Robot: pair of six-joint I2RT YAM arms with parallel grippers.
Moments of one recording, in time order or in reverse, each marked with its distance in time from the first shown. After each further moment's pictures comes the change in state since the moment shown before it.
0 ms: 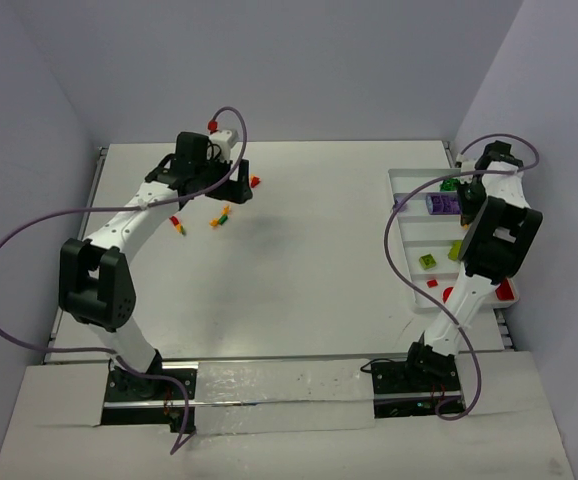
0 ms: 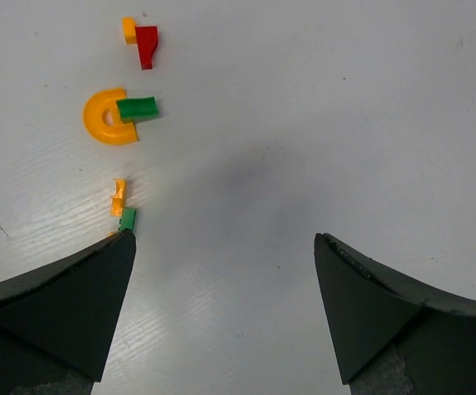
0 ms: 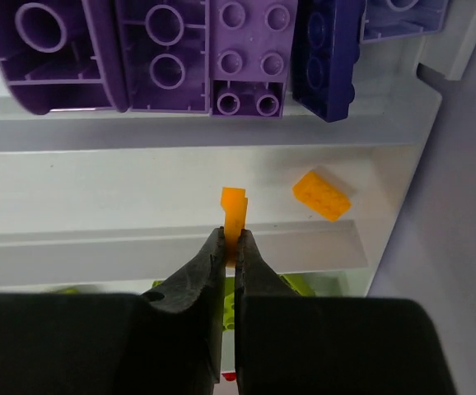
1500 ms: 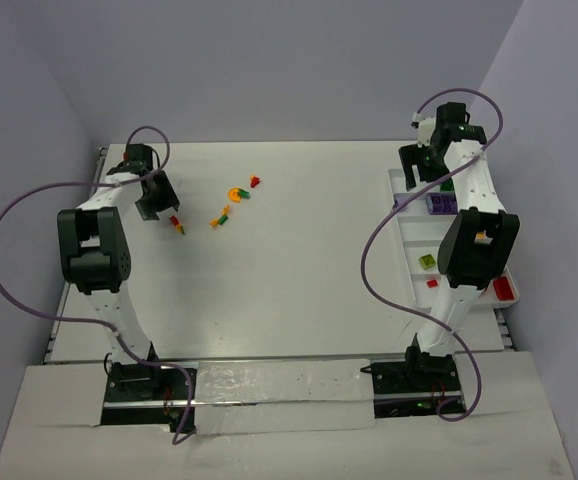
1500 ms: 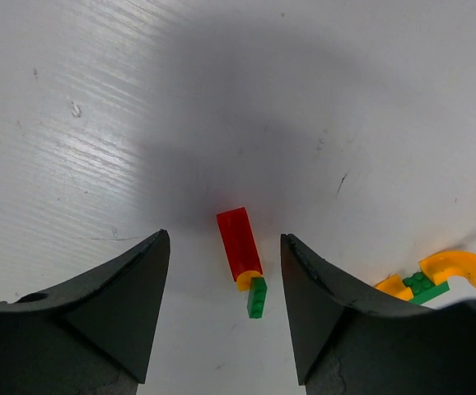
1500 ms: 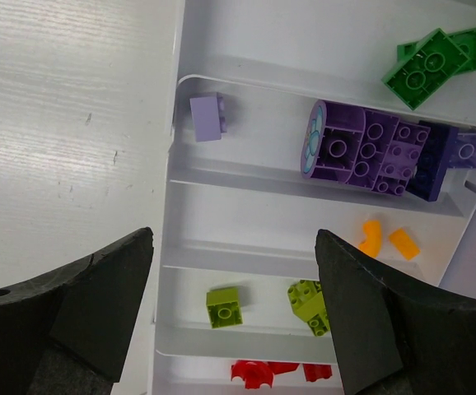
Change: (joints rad) left arm 0.375 0.287 0.072 -0.167 -0.299 -0.337; right arm 0.303 -0.149 0.126 -0.067 -0.039 0.167
